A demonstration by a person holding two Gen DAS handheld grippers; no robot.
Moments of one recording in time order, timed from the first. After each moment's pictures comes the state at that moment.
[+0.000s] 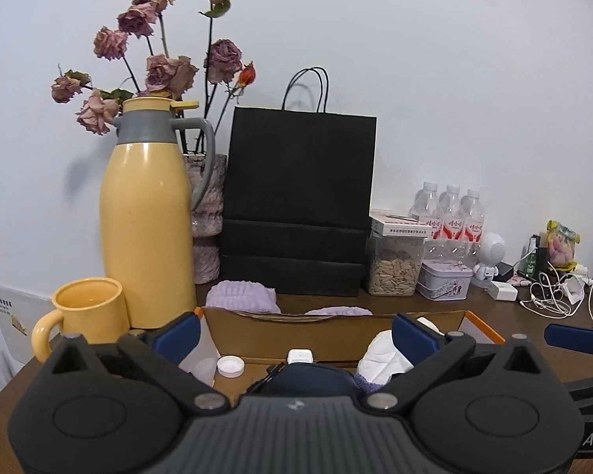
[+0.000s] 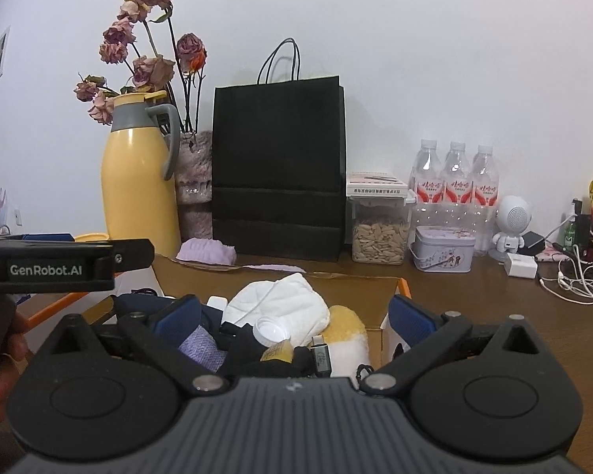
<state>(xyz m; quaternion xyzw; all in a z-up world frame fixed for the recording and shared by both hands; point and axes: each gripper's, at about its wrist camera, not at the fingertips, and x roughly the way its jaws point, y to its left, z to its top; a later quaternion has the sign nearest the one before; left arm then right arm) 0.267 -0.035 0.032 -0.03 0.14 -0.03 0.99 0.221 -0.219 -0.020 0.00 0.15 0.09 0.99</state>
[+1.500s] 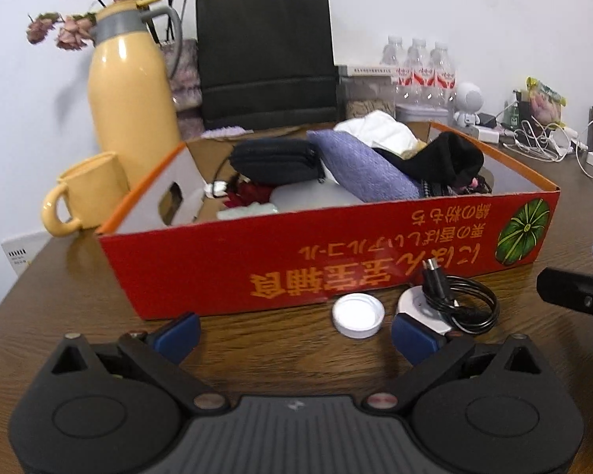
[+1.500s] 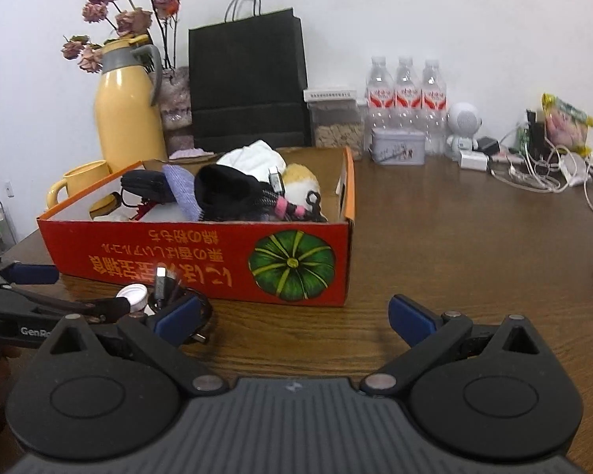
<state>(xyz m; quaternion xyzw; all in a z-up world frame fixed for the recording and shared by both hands) 0.196 -0.070 -0.051 0.06 0.31 -0.04 0.95 0.124 -0.258 -0.074 0.03 0.25 0.06 0.97</state>
